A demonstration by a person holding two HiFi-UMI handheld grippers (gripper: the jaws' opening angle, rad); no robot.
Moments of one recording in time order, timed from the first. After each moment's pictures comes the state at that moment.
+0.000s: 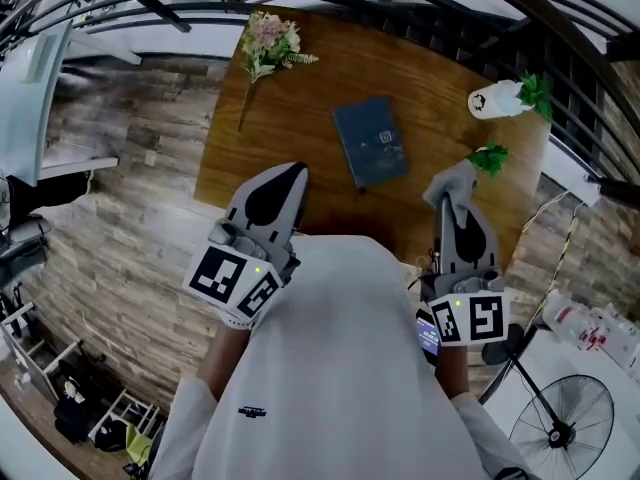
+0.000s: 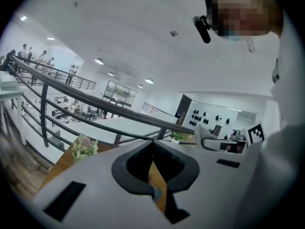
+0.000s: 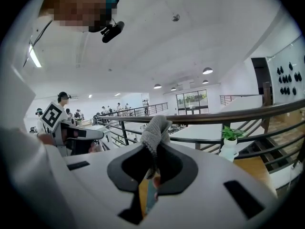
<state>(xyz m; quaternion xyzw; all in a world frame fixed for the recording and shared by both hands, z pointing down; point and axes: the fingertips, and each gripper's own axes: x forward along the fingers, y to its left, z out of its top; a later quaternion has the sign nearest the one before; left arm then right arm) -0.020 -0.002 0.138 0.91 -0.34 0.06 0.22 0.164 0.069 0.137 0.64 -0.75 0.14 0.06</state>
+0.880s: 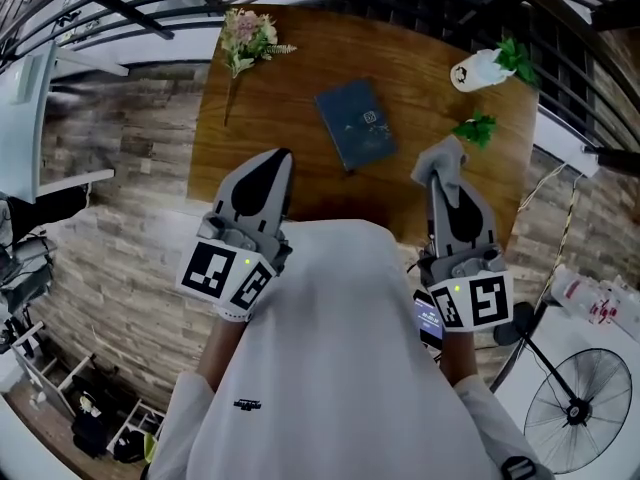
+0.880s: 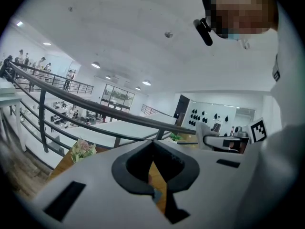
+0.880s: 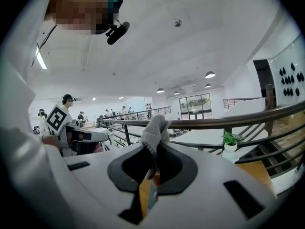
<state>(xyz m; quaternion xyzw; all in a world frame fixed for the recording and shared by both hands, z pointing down) -0.010 0.011 0.129 0.92 -0.34 0.06 0.19 0.165 0.087 0.121 0.63 -0.77 0.12 0.05</state>
